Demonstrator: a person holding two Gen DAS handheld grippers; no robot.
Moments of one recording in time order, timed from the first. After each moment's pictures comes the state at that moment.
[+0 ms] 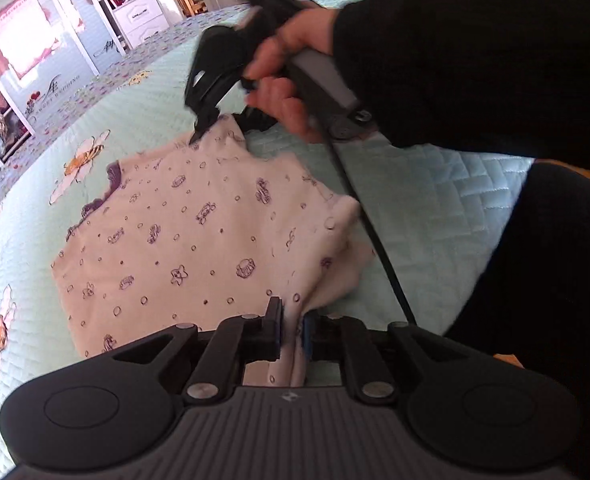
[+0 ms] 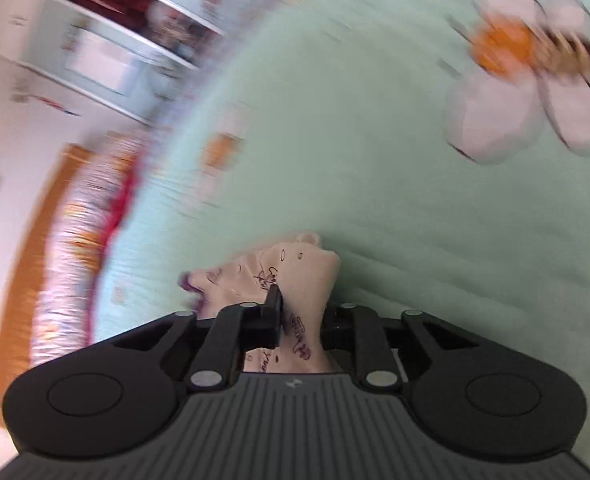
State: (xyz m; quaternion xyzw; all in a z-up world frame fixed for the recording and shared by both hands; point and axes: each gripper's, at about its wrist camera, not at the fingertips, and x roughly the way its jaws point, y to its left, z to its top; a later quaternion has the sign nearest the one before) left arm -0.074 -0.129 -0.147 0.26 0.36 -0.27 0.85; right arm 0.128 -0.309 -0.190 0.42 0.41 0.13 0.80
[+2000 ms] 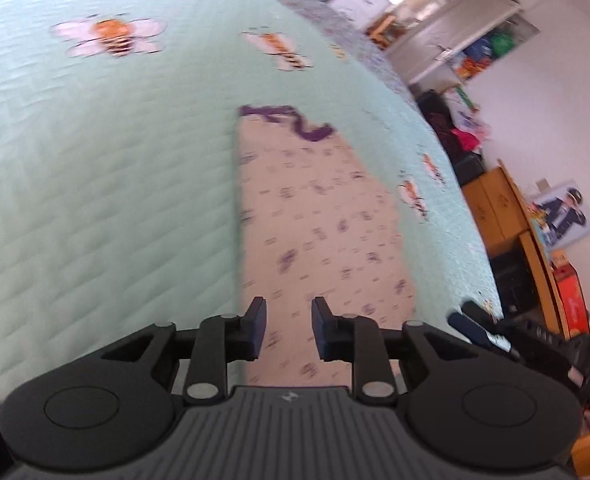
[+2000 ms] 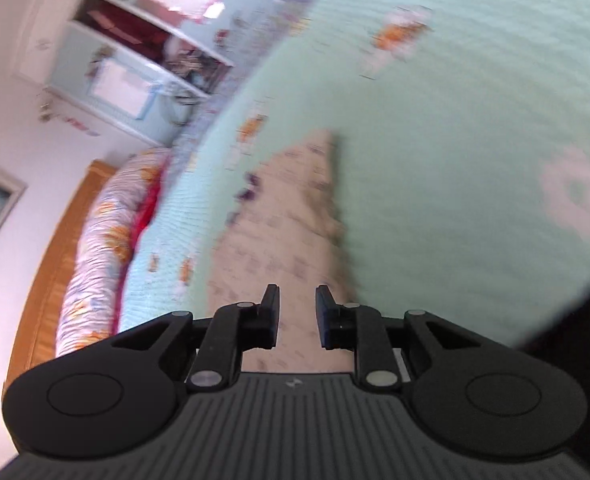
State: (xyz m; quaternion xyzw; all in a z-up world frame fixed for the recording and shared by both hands) left arm -0.050 0.082 -0.135 -0.27 0.45 -0.20 0.83; right arm -0.097 -0.301 -0.137 0.40 0.35 0.13 0.84
